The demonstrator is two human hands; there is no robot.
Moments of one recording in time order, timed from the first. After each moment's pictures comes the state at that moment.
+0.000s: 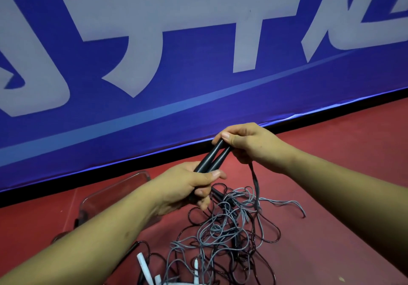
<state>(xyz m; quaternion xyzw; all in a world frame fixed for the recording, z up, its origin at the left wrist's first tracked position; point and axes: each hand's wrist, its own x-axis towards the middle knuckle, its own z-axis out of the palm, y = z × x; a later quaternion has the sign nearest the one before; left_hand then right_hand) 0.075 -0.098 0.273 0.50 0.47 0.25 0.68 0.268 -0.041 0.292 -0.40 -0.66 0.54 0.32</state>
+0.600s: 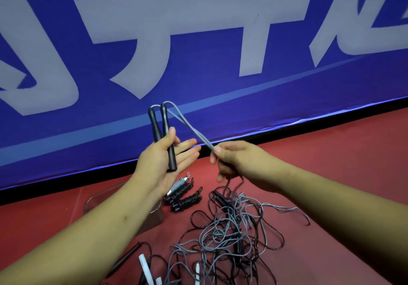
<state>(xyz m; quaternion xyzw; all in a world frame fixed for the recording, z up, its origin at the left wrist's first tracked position) 0.057 -0.074 0.289 0.24 0.45 0.60 0.62 0.241 -0.056 0.281 -0.43 -0.64 0.58 0.26</state>
